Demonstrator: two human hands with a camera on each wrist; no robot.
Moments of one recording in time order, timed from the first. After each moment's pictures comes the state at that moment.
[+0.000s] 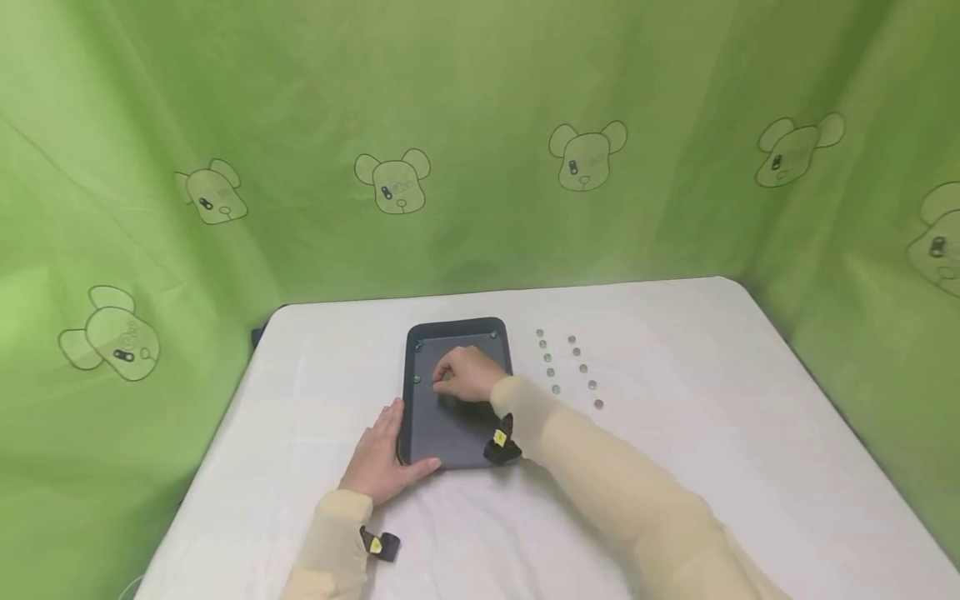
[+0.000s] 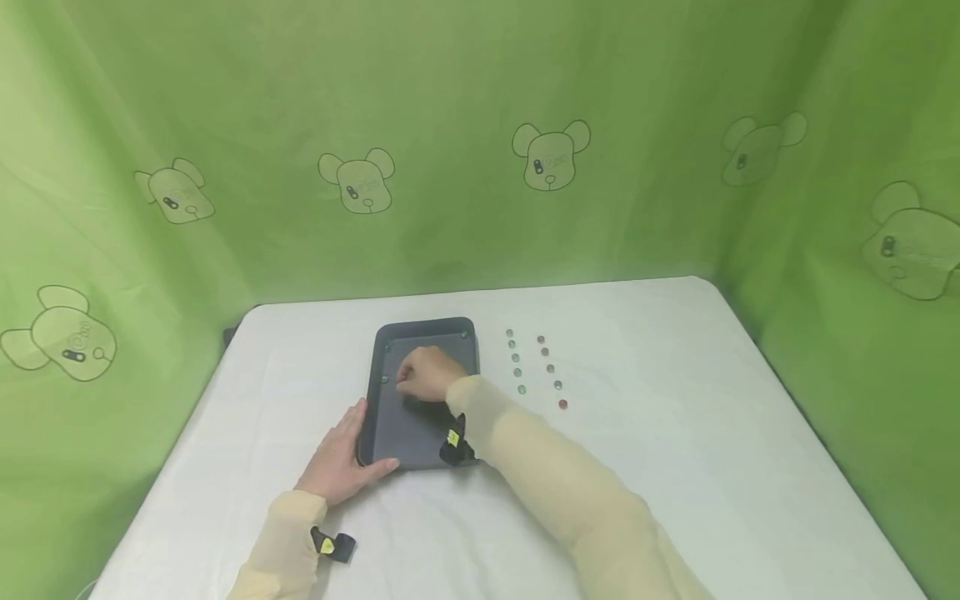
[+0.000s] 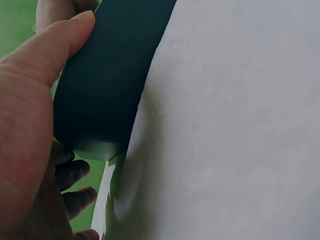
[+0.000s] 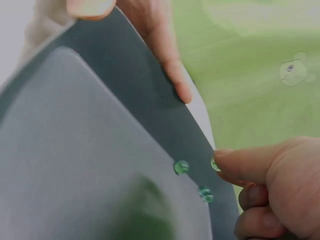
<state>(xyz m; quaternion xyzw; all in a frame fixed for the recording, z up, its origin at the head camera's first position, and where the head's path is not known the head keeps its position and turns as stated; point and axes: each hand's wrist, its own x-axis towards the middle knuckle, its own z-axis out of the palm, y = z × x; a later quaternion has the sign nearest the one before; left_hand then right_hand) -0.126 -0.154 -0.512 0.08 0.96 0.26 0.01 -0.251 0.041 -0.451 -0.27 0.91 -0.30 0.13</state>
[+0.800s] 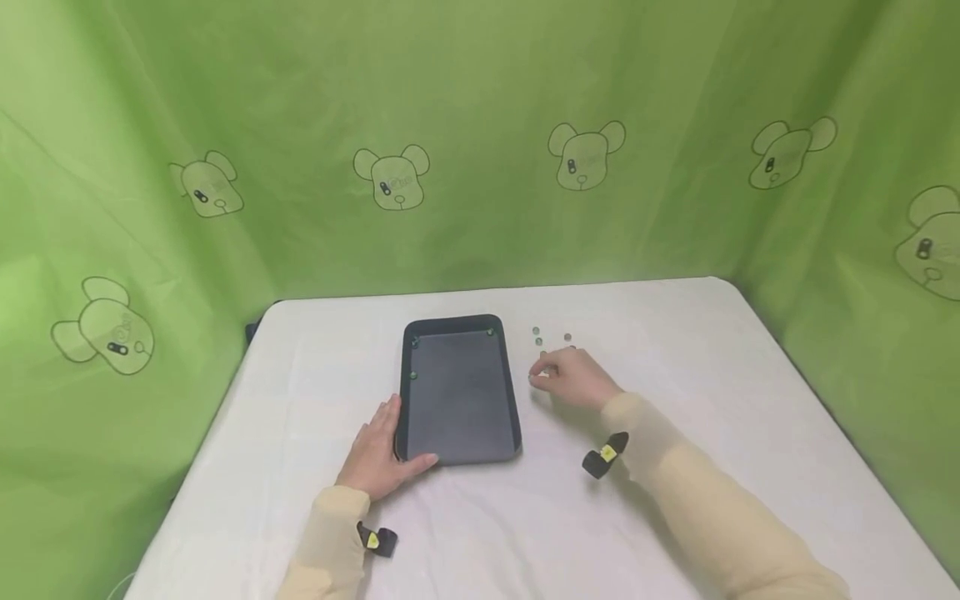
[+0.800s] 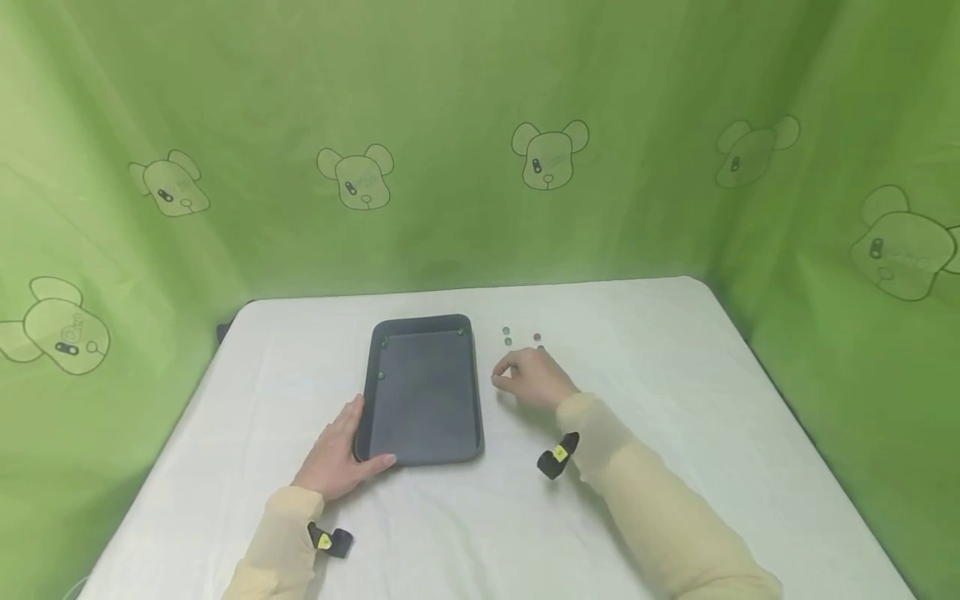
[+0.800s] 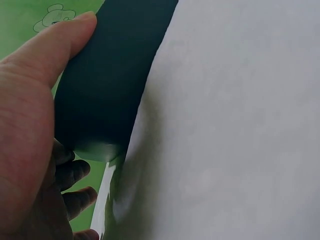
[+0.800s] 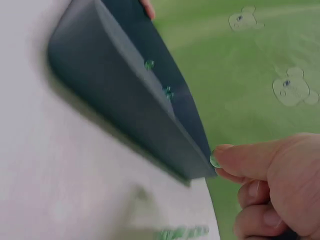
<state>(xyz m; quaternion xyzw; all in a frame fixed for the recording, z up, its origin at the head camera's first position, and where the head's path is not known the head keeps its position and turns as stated) -0.125 -0.156 -0.508 0.08 0.96 0.27 0.02 -0.232 0.190 -0.457 -0.18 0.93 -0.30 0.07</state>
